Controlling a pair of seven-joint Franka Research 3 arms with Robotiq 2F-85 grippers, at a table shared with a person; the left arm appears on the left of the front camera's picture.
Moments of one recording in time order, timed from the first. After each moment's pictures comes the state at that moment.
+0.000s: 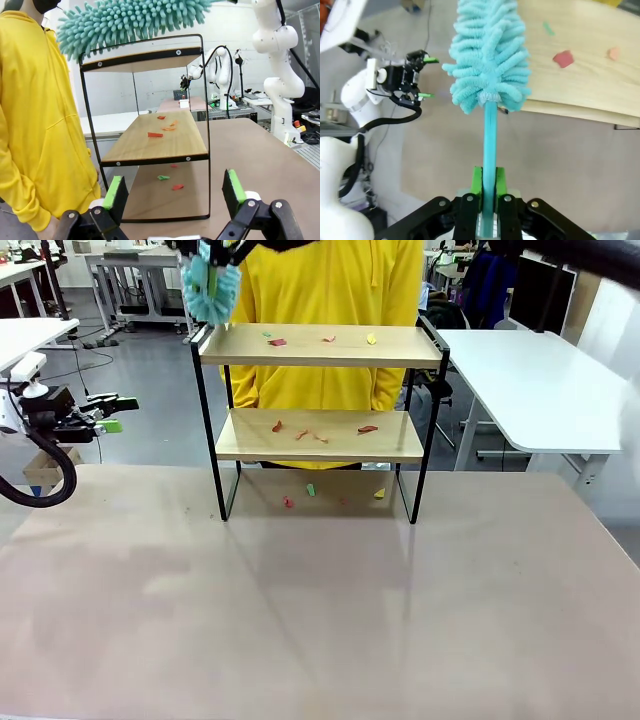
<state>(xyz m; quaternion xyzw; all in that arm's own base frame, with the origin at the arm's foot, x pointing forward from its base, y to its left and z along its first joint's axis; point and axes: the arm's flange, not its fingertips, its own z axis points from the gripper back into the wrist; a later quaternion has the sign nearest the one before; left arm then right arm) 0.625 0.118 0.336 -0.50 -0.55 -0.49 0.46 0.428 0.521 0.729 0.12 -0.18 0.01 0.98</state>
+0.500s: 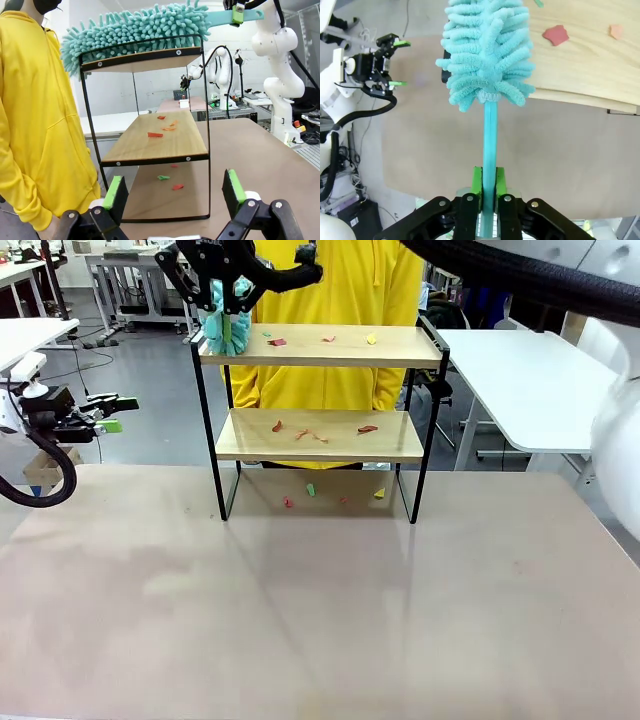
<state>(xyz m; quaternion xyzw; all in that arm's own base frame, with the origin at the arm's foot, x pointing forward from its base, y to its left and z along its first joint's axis) 0.625 0.118 0.336 -0.50 -0.55 -0.49 0.46 0.443 0.518 0.692 0.08 -0.13 0.00 0.99</state>
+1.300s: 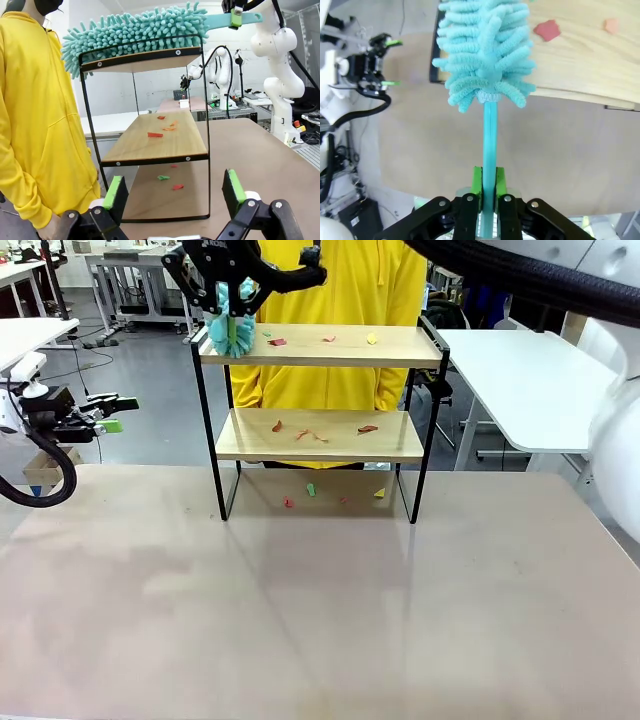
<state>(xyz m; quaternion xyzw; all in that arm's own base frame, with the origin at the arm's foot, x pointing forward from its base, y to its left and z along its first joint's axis) 0.625 0.118 0.336 -0.50 -0.55 -0.49 0.46 0.452 0.509 0.689 0.07 -0.11 -0.01 0.99</state>
